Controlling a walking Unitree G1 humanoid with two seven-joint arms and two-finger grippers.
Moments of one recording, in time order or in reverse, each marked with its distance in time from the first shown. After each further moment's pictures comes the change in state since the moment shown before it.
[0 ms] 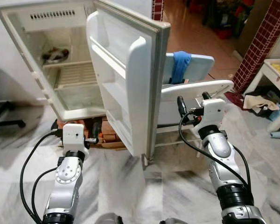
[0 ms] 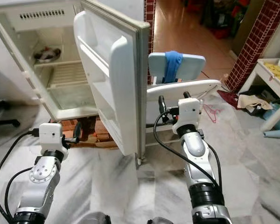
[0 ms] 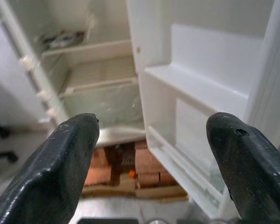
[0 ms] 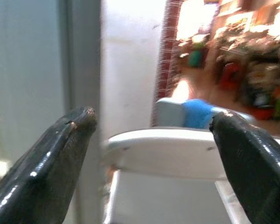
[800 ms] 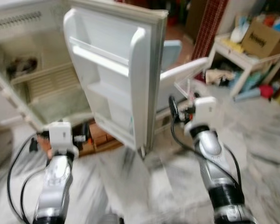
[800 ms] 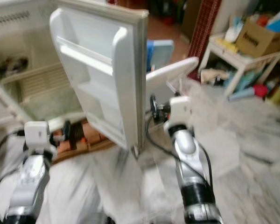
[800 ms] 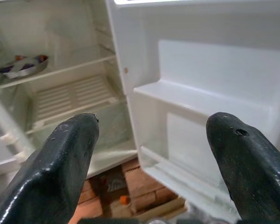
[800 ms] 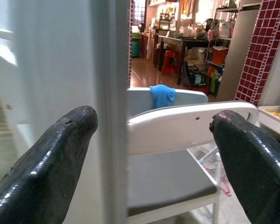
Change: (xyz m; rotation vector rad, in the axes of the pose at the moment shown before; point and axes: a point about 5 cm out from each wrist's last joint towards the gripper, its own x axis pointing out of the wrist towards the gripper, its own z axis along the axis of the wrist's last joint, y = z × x) left arm 0.000 0.010 0.010 -0.028 -0.066 0.017; right arm 0.000 -0.002 0.004 -0.010 0.000 -0.007
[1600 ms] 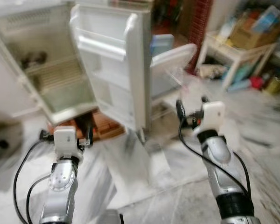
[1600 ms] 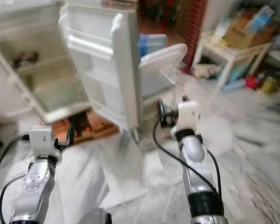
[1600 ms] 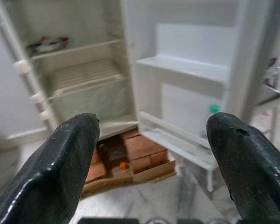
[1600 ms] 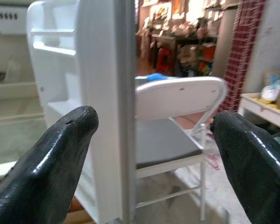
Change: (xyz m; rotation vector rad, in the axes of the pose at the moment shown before) left arm -0.012 -0.009 -0.009 -0.034 0.024 -0.021; right arm -0.018 -0.010 -0.005 0.026 0.042 -0.052
